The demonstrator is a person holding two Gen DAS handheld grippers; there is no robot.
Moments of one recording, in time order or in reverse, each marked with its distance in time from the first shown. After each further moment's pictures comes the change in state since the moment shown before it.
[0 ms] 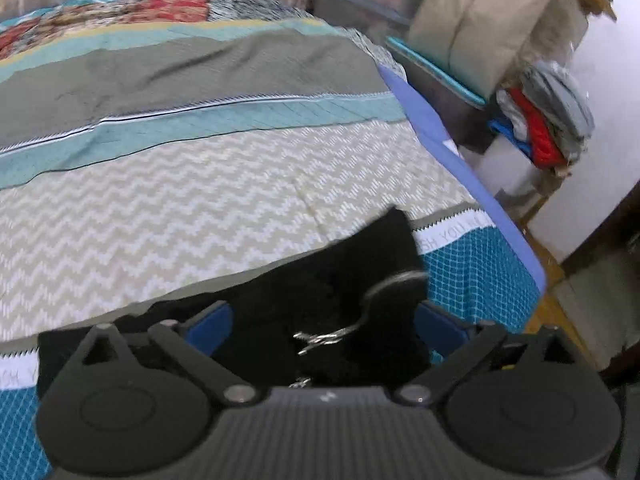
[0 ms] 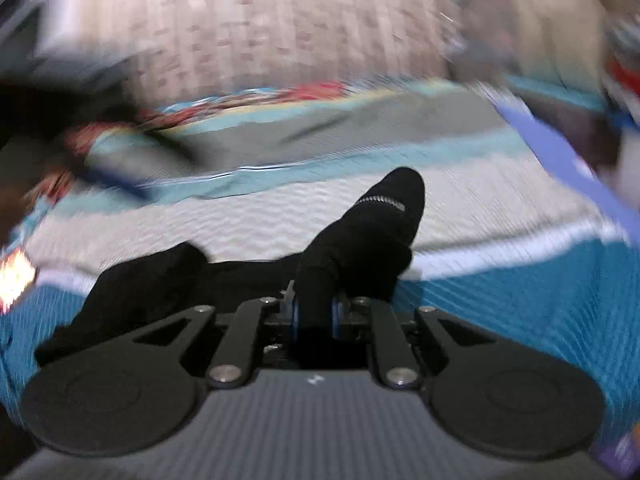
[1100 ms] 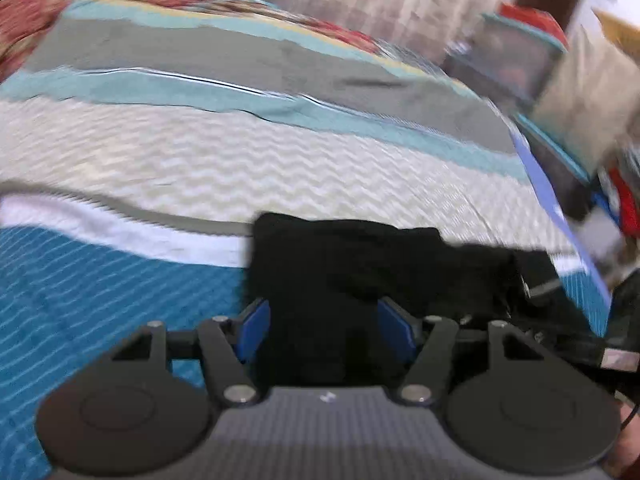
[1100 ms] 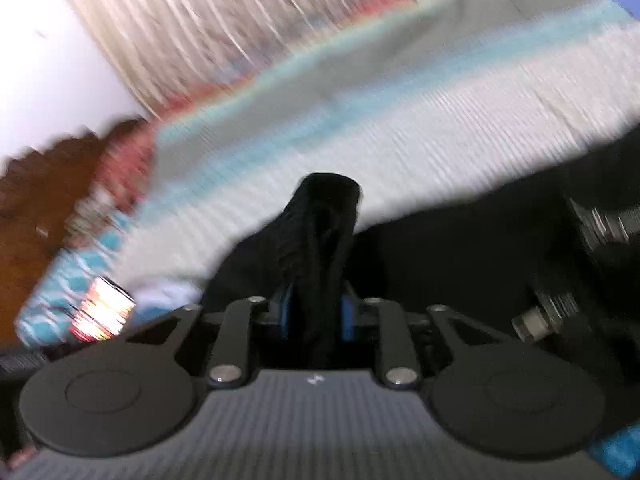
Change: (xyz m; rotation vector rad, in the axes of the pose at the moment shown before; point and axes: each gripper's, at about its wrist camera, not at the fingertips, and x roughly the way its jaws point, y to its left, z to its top) left arm -0.049 0.165 -0.154 -0.242 -0.208 0.195; right arm 0.105 0.037 -0.009 0.364 0.288 0.226
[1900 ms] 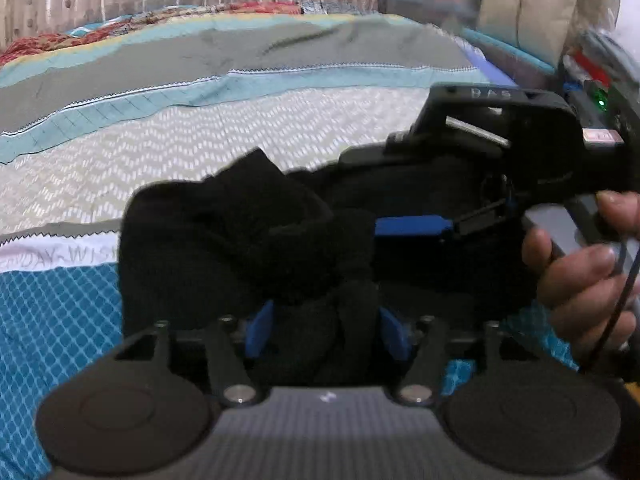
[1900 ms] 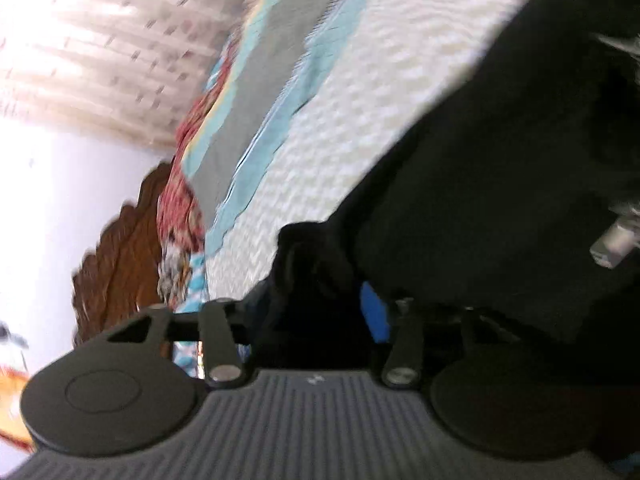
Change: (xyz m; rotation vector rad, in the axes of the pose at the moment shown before) left arm 0.013 -0.055 -0.033 0.275 0.060 0.034; right arm 0.043 -0.038 0.006 0.563 0.135 0.347
